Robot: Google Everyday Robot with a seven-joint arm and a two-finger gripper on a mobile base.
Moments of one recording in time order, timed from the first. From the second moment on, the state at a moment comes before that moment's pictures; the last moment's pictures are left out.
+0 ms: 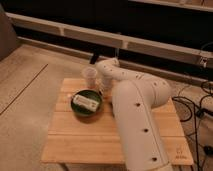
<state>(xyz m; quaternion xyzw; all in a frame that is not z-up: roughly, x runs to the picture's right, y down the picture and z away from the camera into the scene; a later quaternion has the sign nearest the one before) 0.012 0.040 0.989 -0.30 0.16 0.52 0.78</state>
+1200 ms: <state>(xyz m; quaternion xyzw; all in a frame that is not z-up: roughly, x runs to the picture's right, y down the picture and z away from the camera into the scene) 0.074 -0.028 0.947 -0.20 0.18 0.50 0.82</state>
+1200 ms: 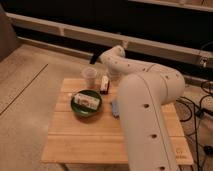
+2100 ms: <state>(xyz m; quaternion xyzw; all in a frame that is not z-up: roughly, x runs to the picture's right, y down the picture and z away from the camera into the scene) 0.052 -0.013 0.956 -0.23 0.18 0.49 0.82</state>
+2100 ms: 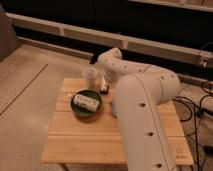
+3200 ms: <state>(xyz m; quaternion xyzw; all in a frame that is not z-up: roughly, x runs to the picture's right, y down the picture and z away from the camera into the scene) -0.030 -0.012 0.973 -0.23 0.19 0.40 0.86</state>
